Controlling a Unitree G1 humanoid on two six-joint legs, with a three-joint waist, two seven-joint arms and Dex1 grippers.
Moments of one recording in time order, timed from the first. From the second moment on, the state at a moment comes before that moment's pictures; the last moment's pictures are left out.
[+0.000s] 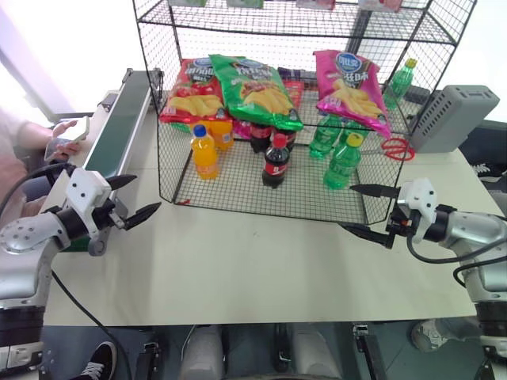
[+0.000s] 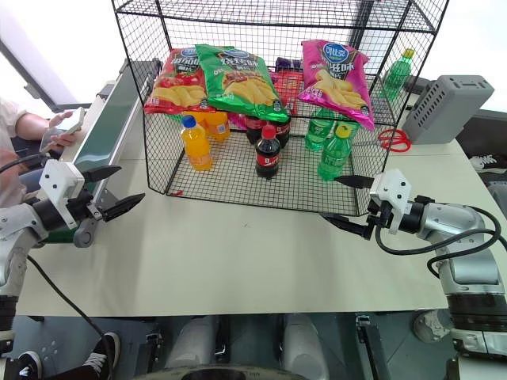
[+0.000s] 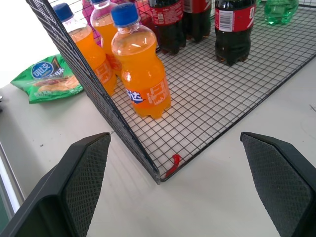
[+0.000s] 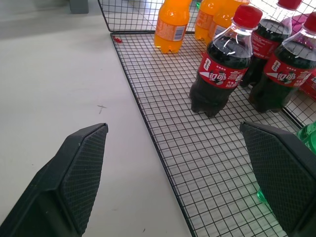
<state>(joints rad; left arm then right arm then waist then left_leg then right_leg) -0.15 0.79 0.29 0.05 -0.37 0.12 -0.96 -0.20 -0.78 -0.17 0.03 0.40 0.04 1.17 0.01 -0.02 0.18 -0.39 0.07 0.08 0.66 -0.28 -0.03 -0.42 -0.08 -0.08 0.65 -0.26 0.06</state>
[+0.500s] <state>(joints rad) -0.15 0.79 0.29 0.06 -0.36 0.12 -0.96 -0.20 -0.77 -0.16 0.04 0.38 0.02 1.16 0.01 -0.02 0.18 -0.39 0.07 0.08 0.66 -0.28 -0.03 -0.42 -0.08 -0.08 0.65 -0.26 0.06</state>
